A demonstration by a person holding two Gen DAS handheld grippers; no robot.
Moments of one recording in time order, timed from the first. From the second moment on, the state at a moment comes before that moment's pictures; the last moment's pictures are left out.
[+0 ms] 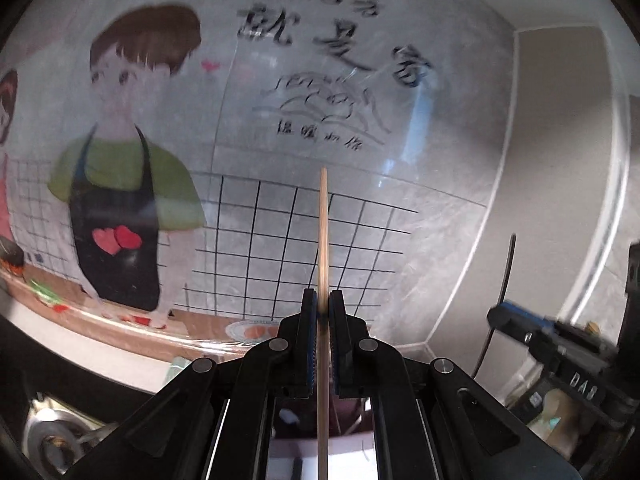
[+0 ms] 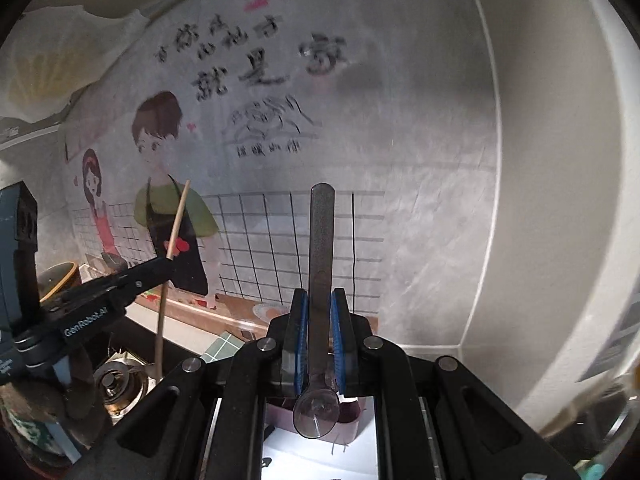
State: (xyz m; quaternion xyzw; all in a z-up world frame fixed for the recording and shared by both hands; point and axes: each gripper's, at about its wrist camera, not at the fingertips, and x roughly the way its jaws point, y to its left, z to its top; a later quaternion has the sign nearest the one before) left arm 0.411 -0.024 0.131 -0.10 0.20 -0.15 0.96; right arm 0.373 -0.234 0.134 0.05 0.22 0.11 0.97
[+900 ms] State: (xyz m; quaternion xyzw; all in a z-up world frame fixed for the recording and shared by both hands) left arm 0.433 -0.079 0.037 -0.04 0.08 -0.07 0.99; right arm 0.446 -0.253 0.034 0.10 0.24 0.13 0.96
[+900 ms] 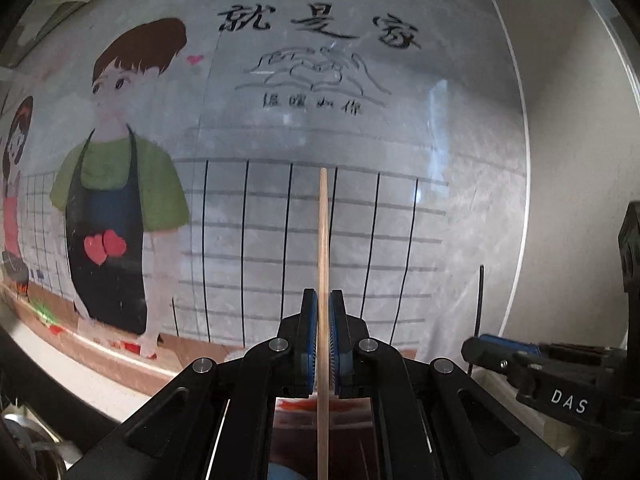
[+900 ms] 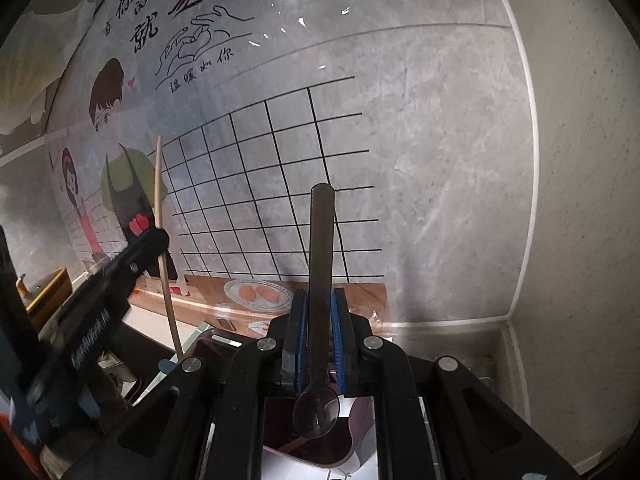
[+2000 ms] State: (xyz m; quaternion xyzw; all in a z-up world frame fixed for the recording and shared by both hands) left arm 0.295 0.066 -0.022 -0.06 0.39 -0.06 0.92; right arm 0.343 -0.165 -0.054 0.06 0.50 0.19 0.84
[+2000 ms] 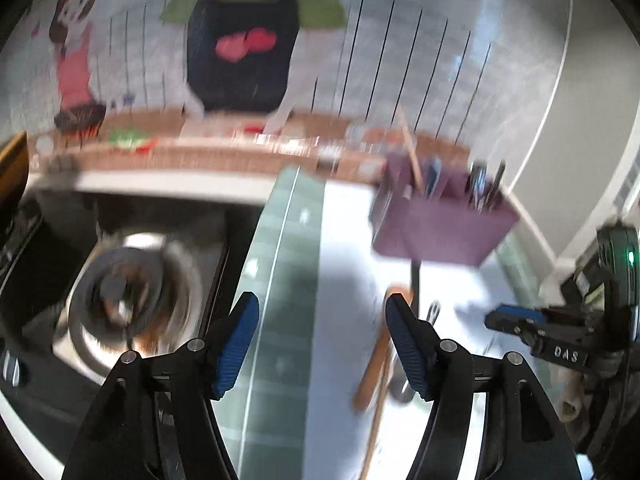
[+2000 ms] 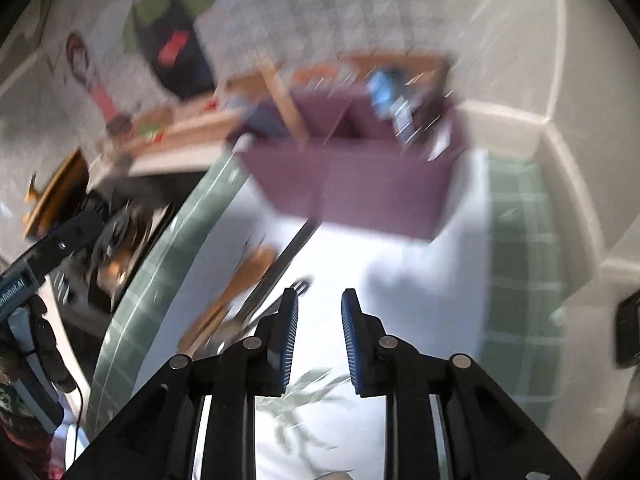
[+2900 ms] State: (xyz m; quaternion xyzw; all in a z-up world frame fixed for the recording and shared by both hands) left arm 0.253 0.100 -0.043 -0.04 0.43 -0.04 0.90; right arm 0.277 -0.075 -0.095 -0.06 0.53 0.17 0.83
